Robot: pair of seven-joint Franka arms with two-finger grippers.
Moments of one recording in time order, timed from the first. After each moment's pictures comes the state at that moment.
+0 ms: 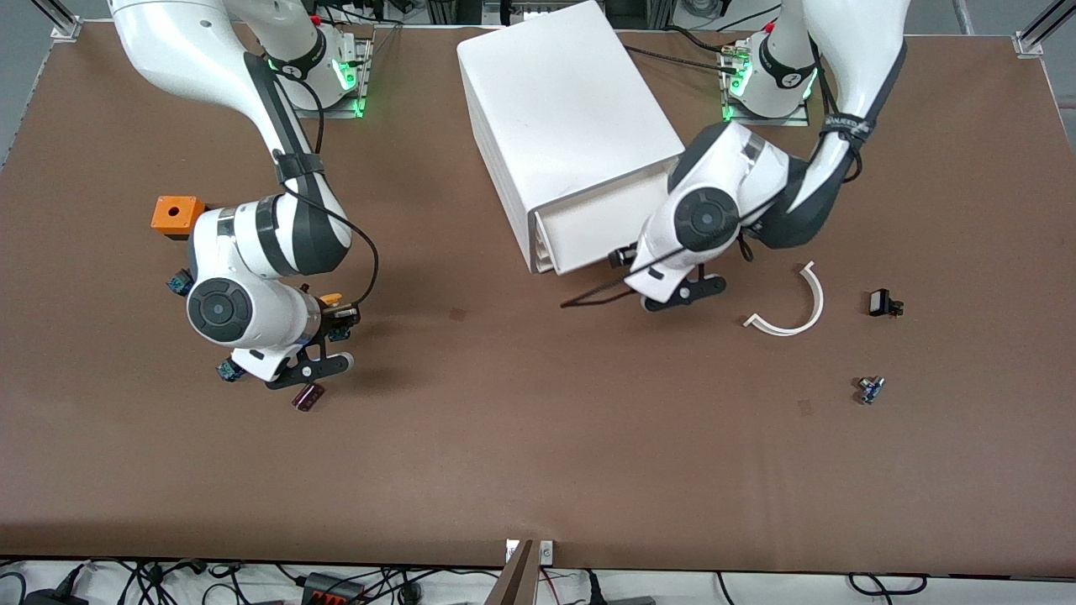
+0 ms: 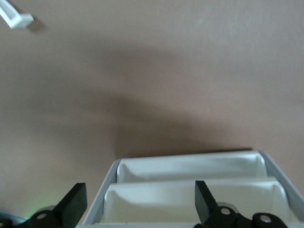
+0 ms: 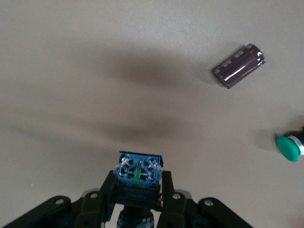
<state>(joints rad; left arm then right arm) -0.19 0.43 -0.41 -1.70 -0.02 1.82 -0.88 0.38 0.59 -0.14 -1.56 0.10 1.94 -0.06</state>
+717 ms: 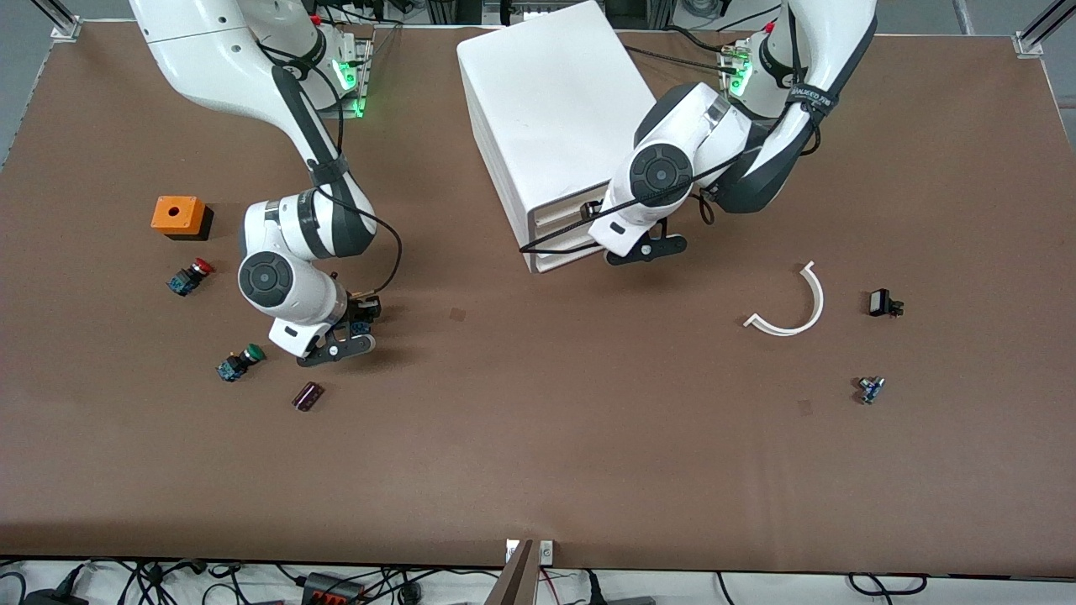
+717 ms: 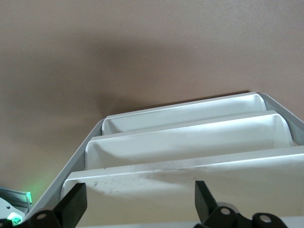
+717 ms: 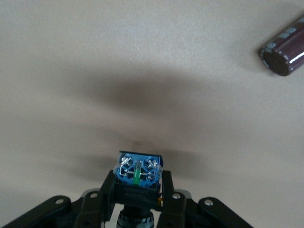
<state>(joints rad) -0.19 0.39 -0.50 -1.78 -0.08 1.82 -0.88 0.39 0.57 -0.11 -1.85 0.10 2.30 -0.06</state>
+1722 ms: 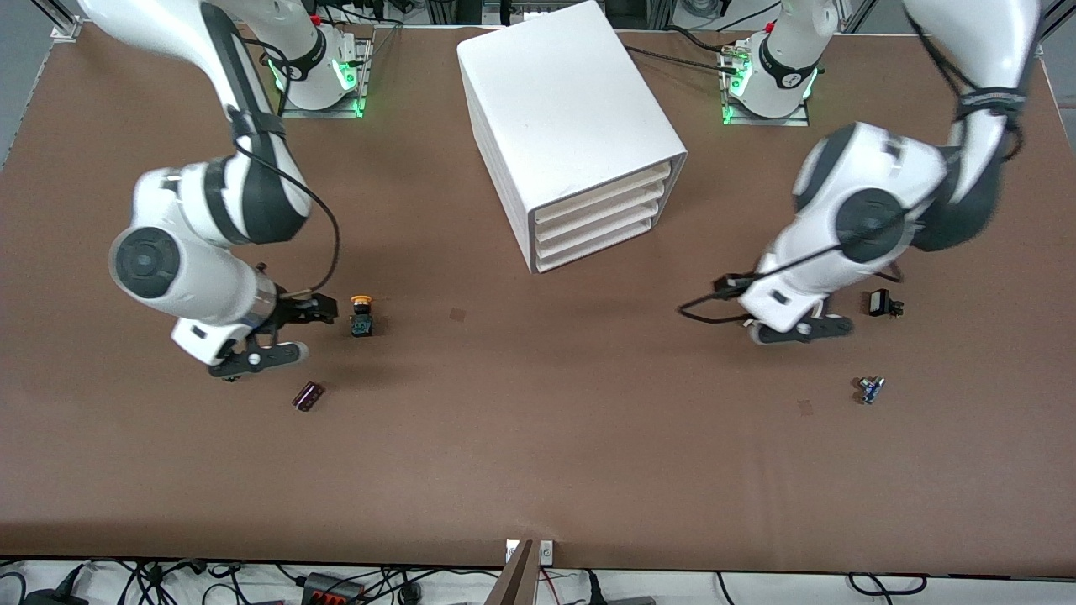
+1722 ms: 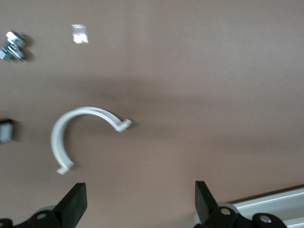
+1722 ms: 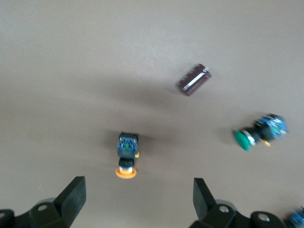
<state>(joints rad) 0.18 0.37 -0.49 -1.64 0.17 1.79 -0.42 0.38 0.43 -0.21 -1.57 0.10 1.89 -0.05</state>
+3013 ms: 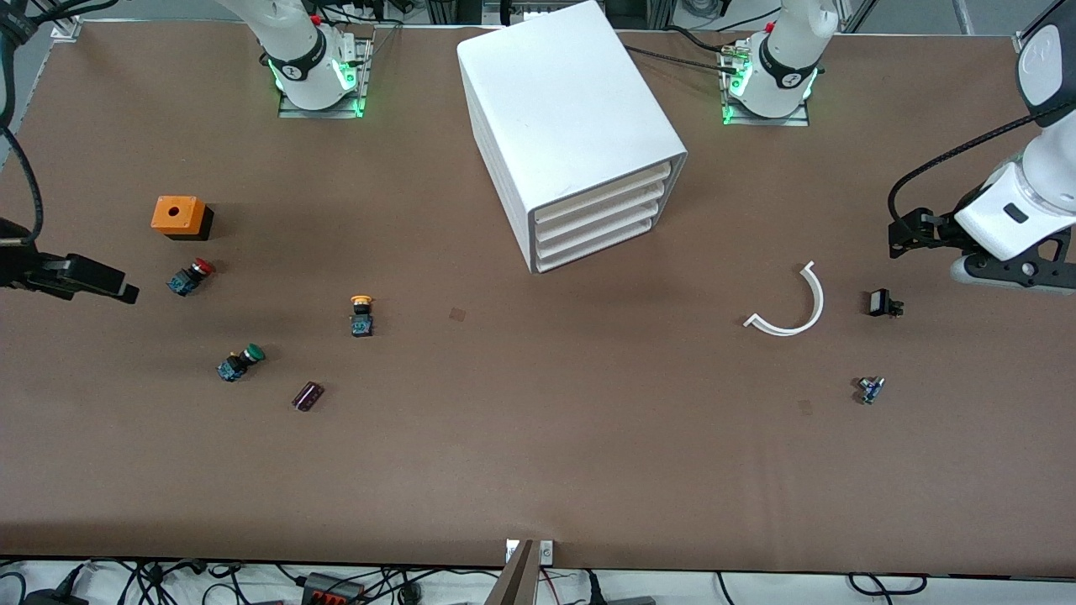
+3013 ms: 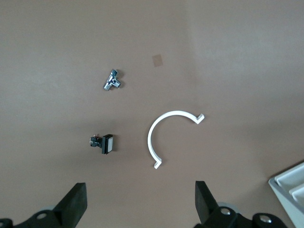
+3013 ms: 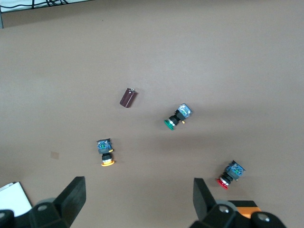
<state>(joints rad) -0.01 0.05 0.00 -1.72 0.06 1.75 0.08 0.16 0.31 -0.30 -1.32 0.20 1.63 -0.06</state>
